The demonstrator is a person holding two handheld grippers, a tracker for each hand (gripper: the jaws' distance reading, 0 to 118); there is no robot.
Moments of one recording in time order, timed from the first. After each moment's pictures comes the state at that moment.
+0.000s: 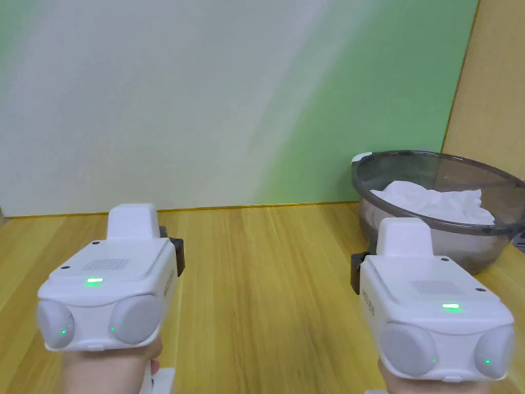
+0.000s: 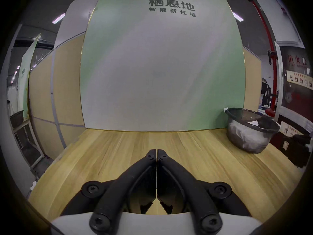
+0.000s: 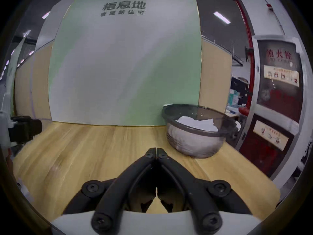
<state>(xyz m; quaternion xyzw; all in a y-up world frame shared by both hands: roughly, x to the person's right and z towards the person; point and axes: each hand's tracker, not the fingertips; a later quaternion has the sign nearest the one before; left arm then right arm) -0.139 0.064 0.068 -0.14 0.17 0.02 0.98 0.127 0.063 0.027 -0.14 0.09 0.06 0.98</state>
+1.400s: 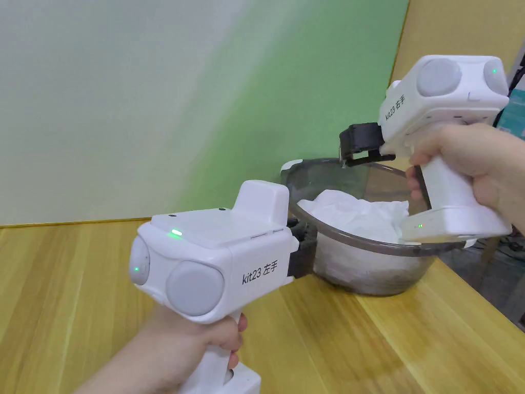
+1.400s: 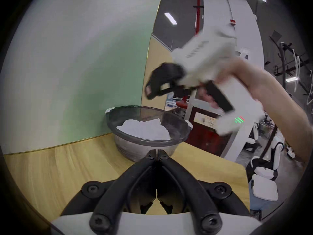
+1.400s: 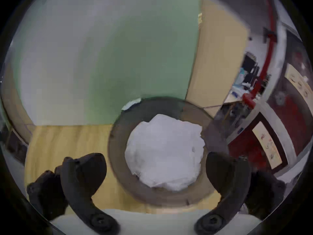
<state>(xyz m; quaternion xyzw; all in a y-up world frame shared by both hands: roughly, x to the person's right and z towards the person) 0.011 0.086 -0.076 -0.14 -0.27 0.05 0.95 0.213 0.209 -0.274 -0.38 0.08 0.10 0.91</state>
